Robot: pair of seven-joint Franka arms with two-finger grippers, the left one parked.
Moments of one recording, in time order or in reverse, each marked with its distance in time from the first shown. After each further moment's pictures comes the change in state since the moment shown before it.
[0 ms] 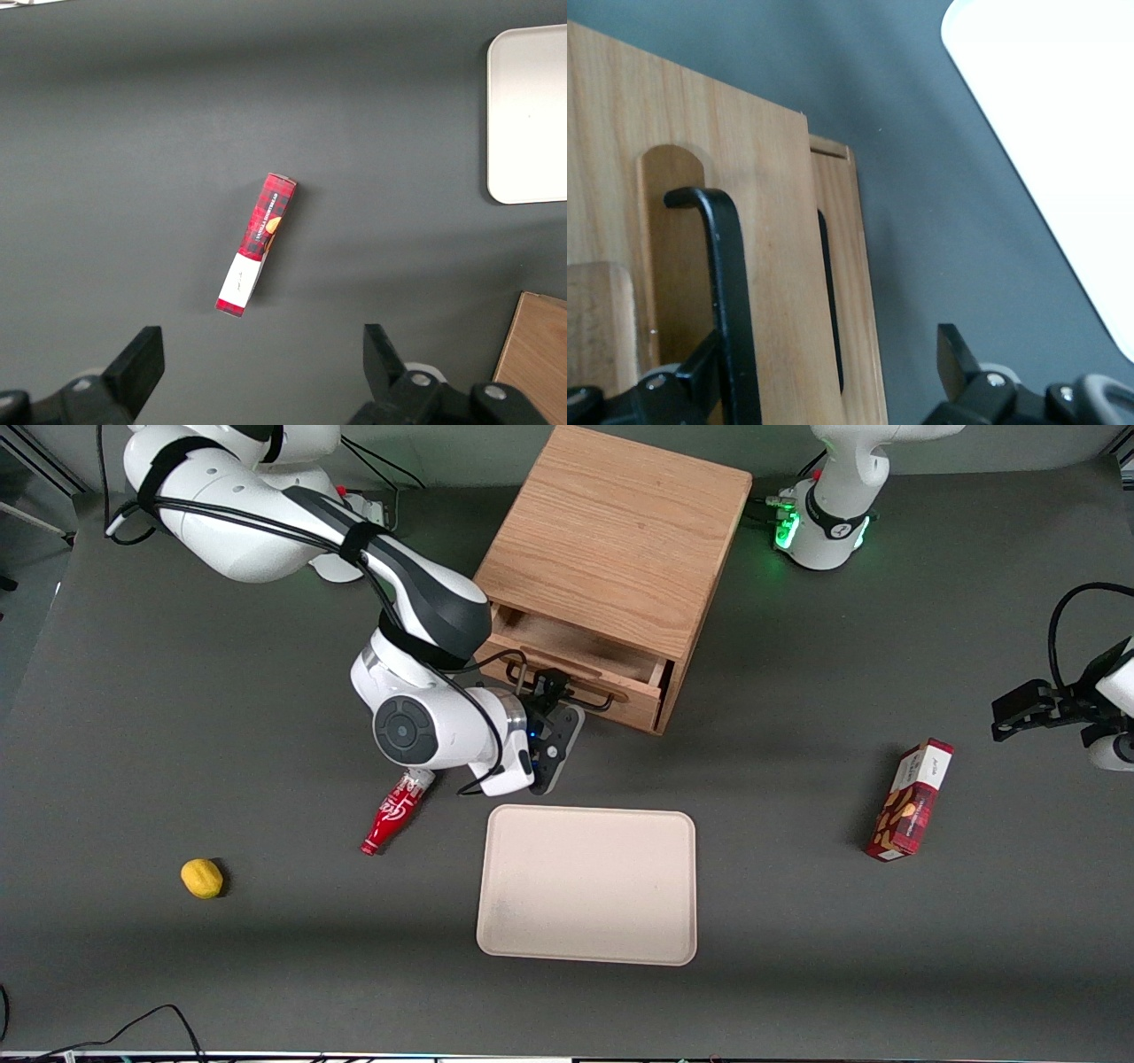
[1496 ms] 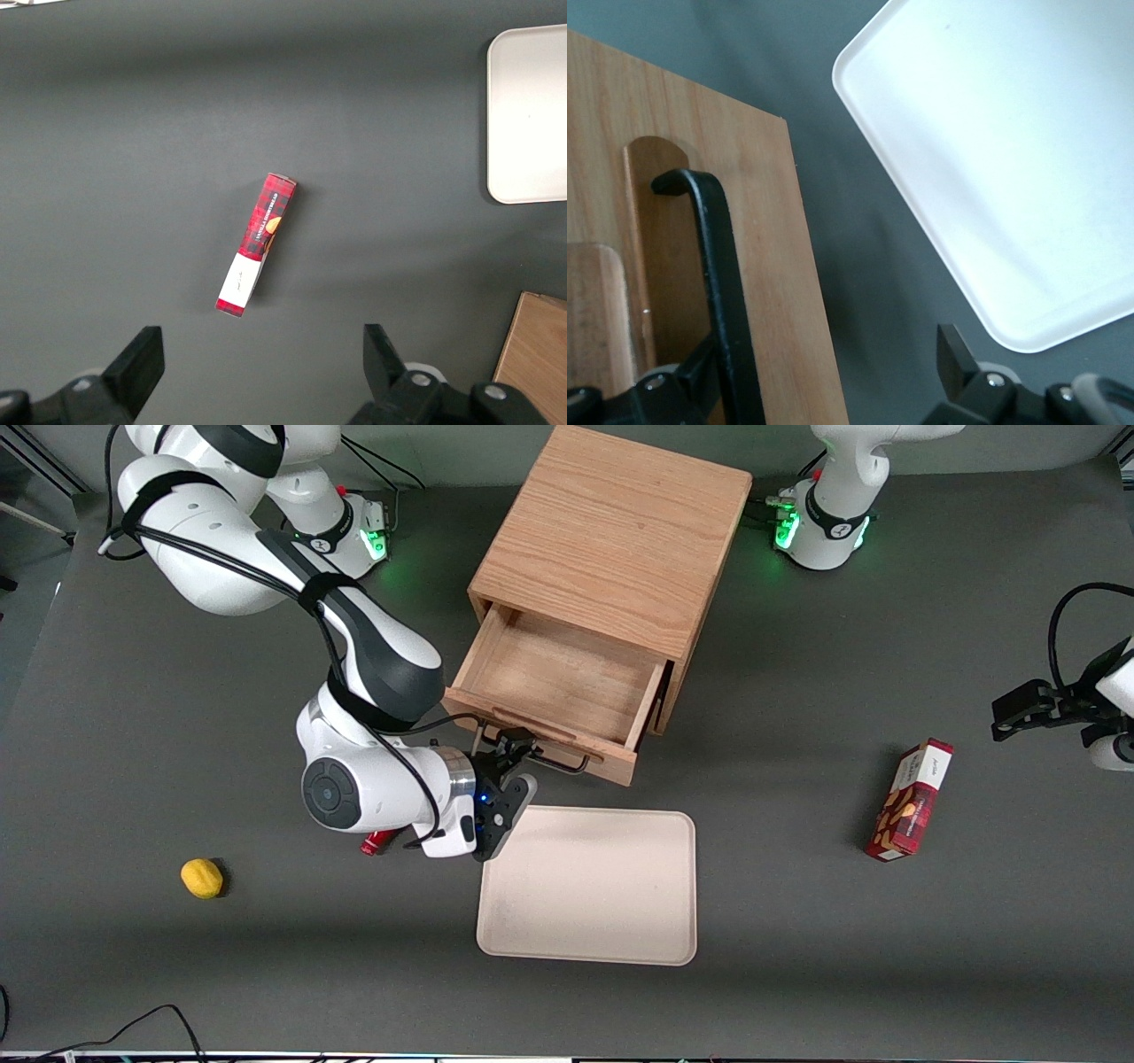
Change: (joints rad) arm -0.001 0.091 -0.095 0.198 -0.003 -0.046 -0.016
